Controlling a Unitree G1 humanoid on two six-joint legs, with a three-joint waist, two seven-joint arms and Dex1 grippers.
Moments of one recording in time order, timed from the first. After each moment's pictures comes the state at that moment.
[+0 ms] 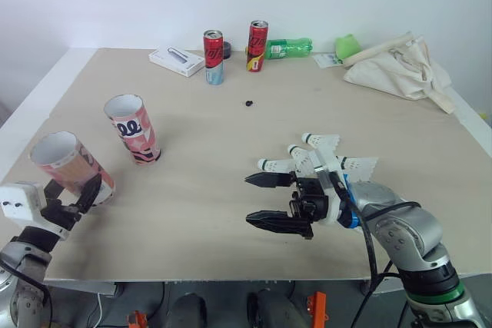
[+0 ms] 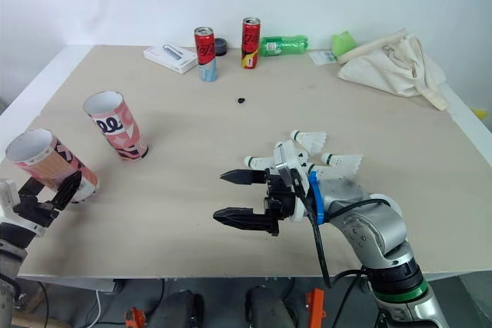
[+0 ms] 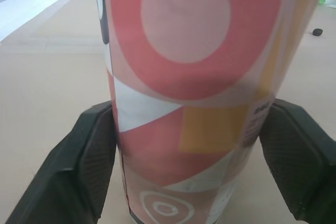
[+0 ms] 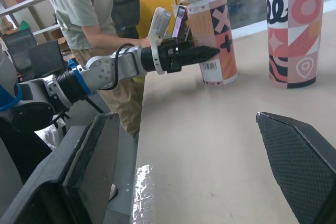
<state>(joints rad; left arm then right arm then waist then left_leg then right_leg) 0.16 0.45 0.55 -0.14 -0.58 0.14 -0.55 -0.33 -0.57 0.10 -0.40 0.80 0.65 1.04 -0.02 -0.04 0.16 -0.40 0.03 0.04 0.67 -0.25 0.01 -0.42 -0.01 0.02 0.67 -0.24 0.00</state>
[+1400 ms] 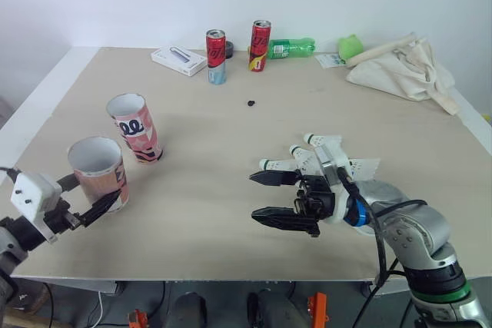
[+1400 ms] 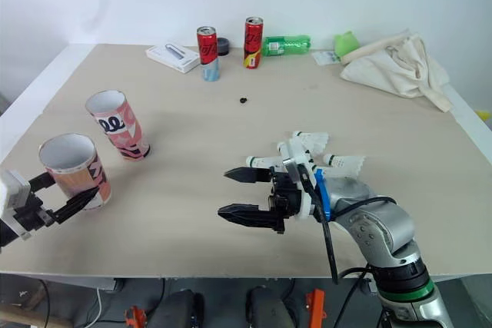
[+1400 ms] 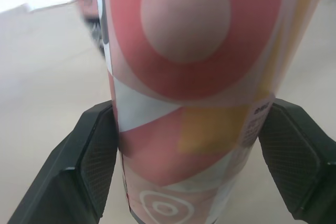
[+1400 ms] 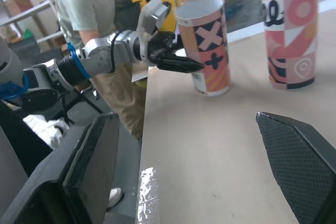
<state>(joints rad) 0.21 0.75 0.50 -0.19 -0.53 0.11 -0.91 -0.32 -0.59 0.04 -0.41 0.86 0.70 1.04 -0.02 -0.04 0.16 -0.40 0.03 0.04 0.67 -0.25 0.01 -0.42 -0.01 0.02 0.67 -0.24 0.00</state>
